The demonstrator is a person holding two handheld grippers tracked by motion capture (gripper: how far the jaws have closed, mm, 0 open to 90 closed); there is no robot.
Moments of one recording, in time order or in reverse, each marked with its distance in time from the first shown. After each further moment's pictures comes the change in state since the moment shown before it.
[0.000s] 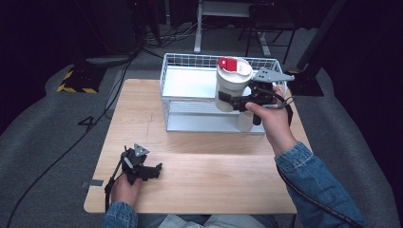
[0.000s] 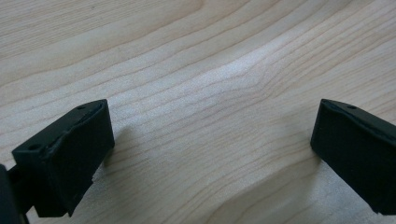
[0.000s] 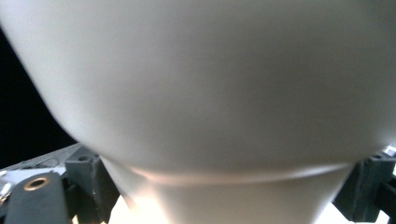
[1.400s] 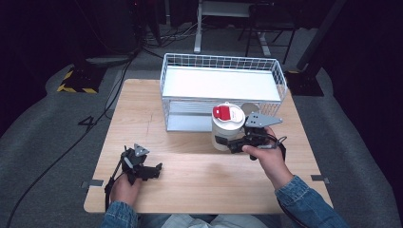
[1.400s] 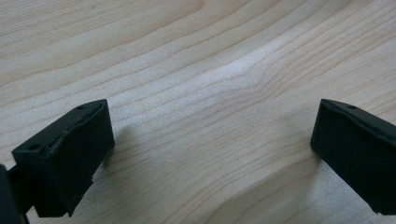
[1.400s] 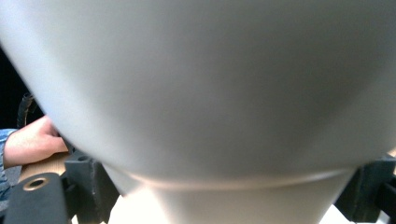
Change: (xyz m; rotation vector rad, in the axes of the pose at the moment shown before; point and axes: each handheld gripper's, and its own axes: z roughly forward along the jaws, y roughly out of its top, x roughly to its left) left arm 0.000 0.000 0.000 0.000 -0.002 0.002; right arm 0.039 -0.107 -0.012 0.075 0.125 -0.004
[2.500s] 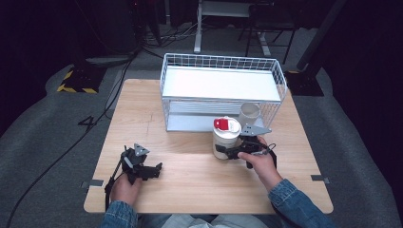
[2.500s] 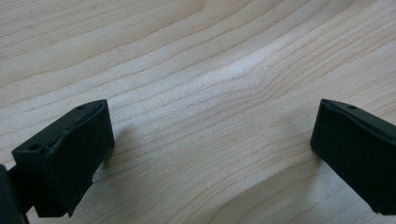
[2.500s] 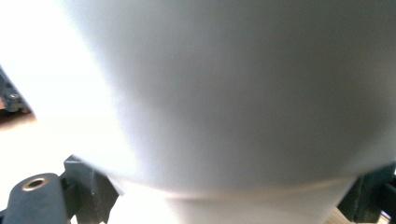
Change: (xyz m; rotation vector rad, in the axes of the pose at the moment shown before) left arm 0.000 0.000 0.000 -0.001 0.005 -0.004; right arm -0.031 -0.084 0.027 0.088 -0.037 0.109
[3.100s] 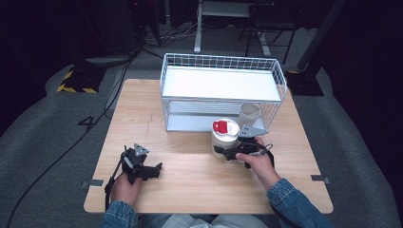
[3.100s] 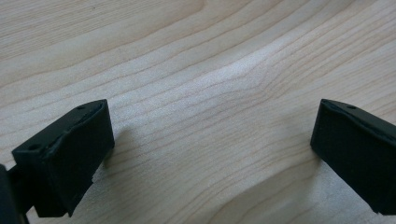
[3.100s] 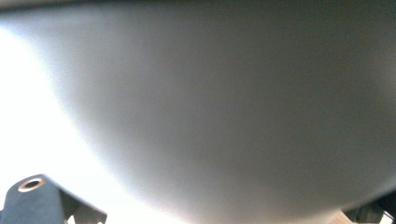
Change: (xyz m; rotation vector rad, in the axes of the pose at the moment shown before) left arm 0.000 0.000 0.000 0.000 0.000 0.000; right arm -0.004 -0.009 0.010 0.000 0.006 -0.028
